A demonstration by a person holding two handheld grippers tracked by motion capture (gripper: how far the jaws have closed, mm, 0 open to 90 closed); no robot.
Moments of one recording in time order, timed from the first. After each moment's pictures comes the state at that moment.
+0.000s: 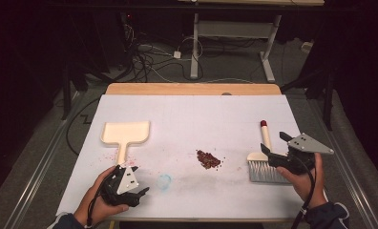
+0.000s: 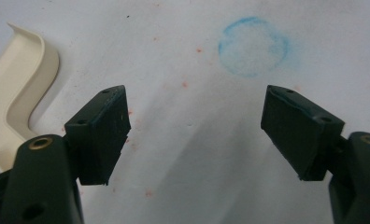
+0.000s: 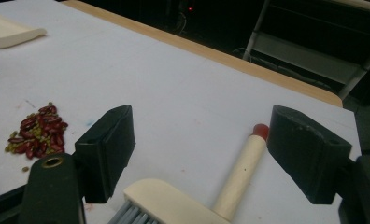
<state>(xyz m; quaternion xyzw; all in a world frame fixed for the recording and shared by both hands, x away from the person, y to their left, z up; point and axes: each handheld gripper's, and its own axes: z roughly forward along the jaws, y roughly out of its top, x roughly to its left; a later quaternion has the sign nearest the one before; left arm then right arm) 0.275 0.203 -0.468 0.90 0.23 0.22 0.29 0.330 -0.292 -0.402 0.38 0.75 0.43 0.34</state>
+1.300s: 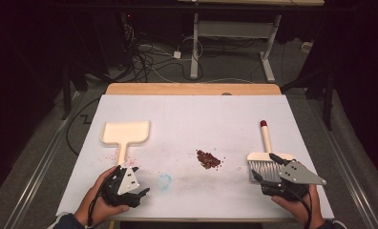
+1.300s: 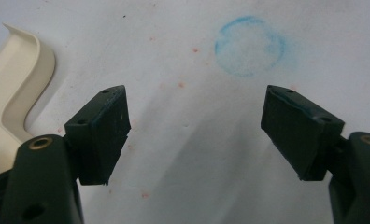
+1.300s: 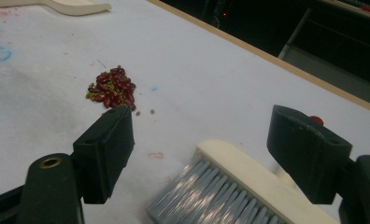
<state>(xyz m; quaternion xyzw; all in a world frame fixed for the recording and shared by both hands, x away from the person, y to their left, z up) 0.275 0.201 -0.469 0.90 0.23 0.22 0.29 0.279 -0.275 -0.432 0.30 0.78 0.43 0.33</state>
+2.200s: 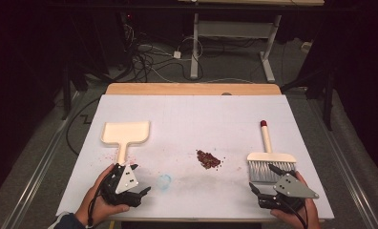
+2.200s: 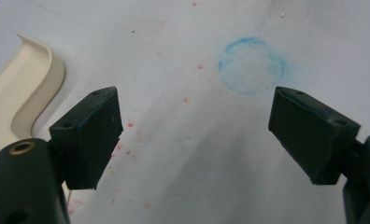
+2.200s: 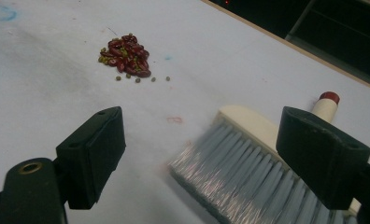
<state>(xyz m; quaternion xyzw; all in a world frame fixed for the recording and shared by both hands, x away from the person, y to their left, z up) 0.275 0.201 -0.465 0.89 0.23 0.23 0.31 0.260 -0.270 -0.457 0.30 0.79 0.41 0.34</state>
